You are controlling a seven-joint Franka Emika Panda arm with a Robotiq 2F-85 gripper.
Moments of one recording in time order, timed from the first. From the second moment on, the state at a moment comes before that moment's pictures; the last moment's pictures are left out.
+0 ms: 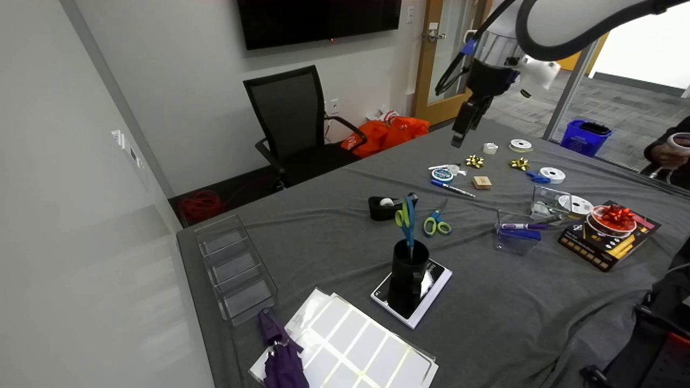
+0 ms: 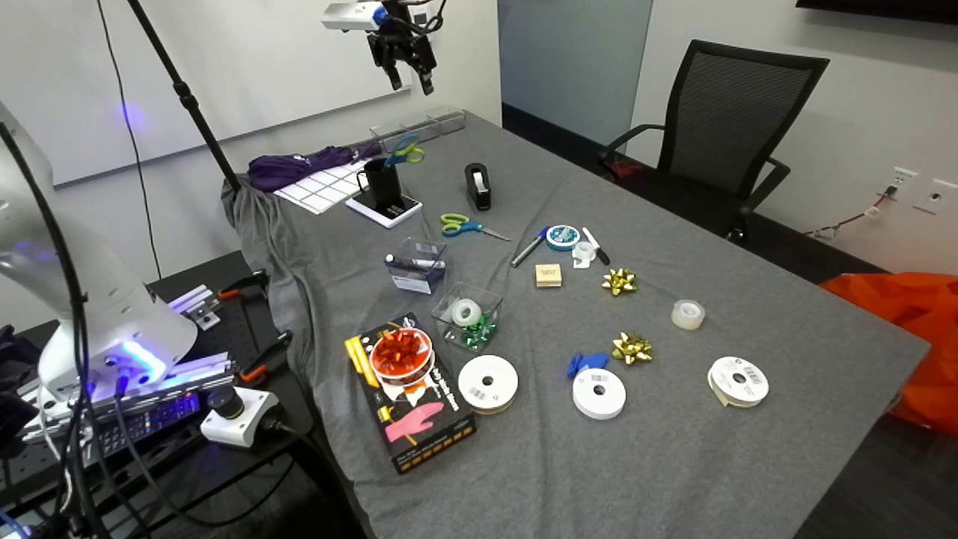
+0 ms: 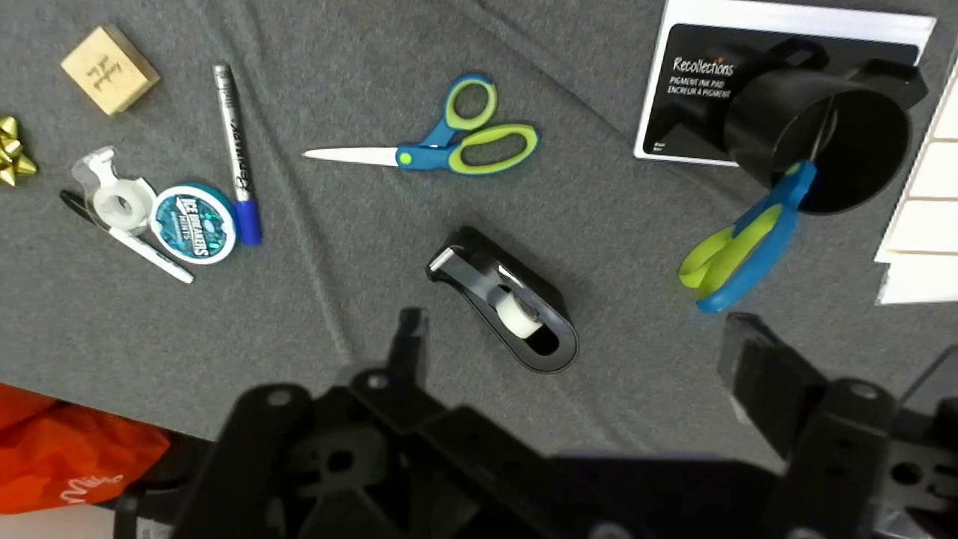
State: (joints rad) arm 0.08 0.12 0.04 -1.93 -0.05 2.21 -0.19
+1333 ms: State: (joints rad) arm 0.02 0.39 0.07 -1.64 -0.03 2.16 -0.76
